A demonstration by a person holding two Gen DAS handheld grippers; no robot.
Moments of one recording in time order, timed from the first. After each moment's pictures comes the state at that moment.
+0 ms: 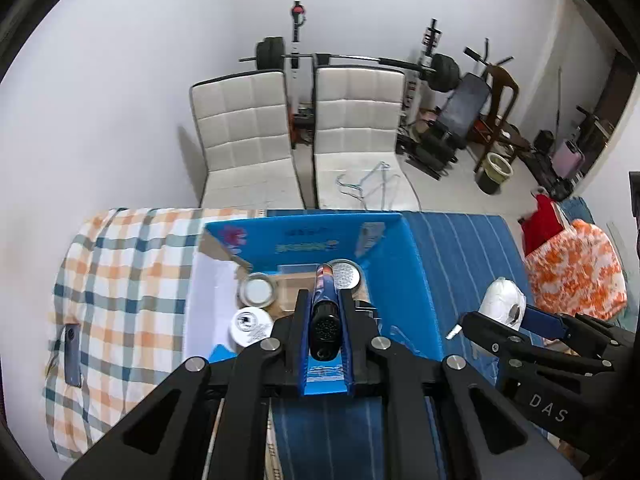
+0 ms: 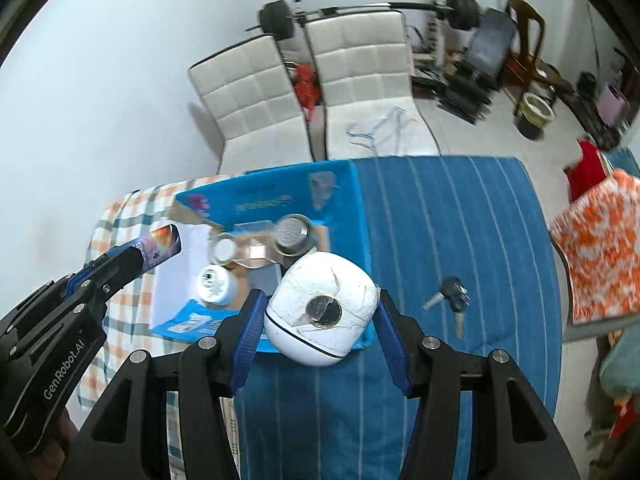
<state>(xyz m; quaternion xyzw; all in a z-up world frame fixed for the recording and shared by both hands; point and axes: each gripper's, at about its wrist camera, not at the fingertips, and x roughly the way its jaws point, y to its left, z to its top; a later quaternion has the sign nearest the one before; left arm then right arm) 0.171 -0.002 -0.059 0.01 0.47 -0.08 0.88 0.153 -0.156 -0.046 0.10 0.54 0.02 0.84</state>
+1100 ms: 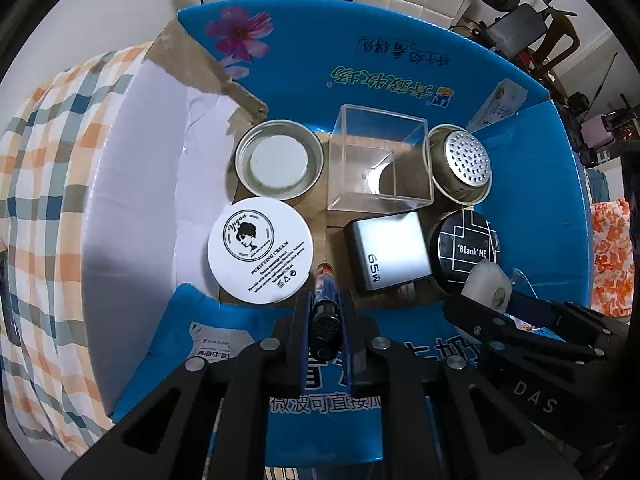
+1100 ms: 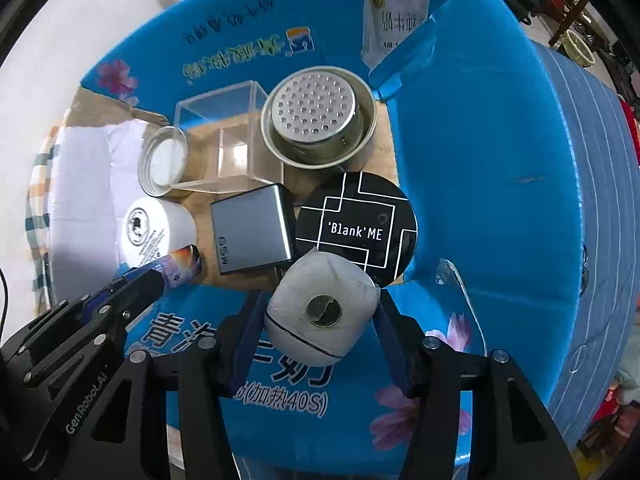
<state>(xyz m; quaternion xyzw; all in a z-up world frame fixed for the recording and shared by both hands) 0.237 0.048 -0.266 -0.04 0.66 -0.07 0.75 0.244 -0.083 -0.294 0.08 0.70 0.03 0.71</state>
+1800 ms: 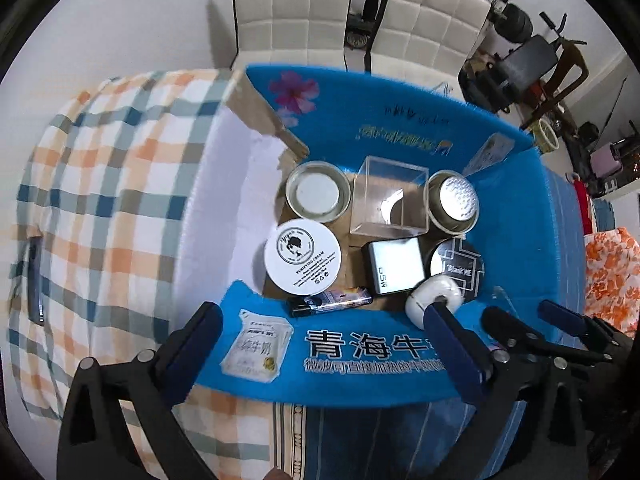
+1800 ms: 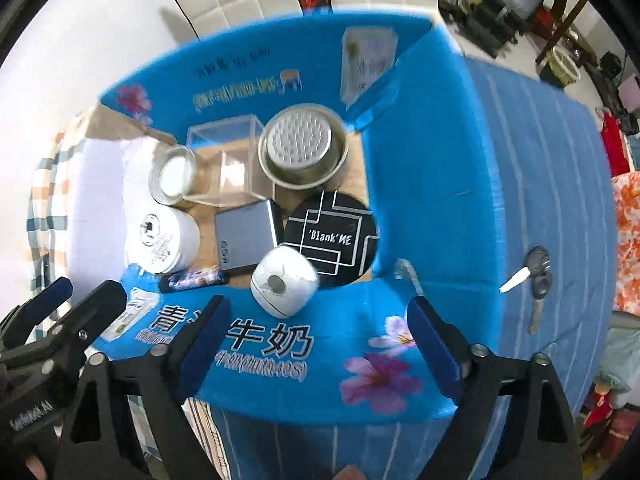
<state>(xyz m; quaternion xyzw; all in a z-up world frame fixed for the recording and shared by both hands) 0.218 0.077 -0.199 -0.05 0.62 -0.03 0.78 0.234 -0.086 -0.247 0.06 0.66 0.02 0.75</state>
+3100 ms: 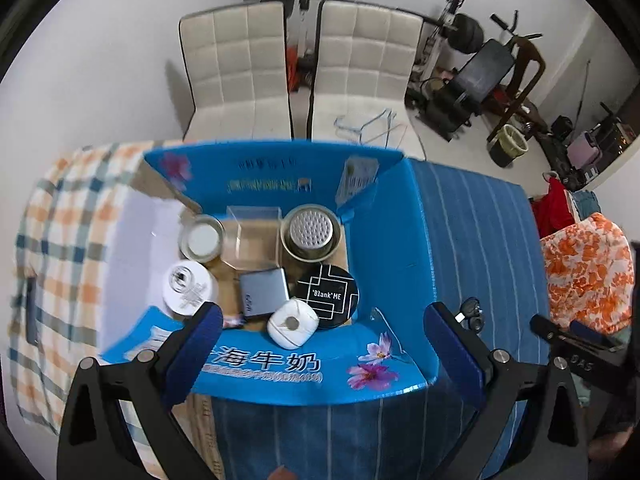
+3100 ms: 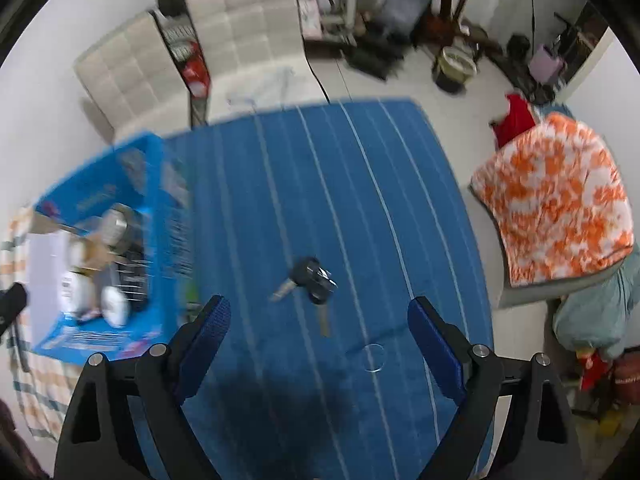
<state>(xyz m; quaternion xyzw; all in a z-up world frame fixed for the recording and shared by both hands) 0.213 -0.063 -0.159 -0.02 0.56 -0.06 0.83 0.175 -0.332 -0.174 0.09 0.61 -0.13 0.78</state>
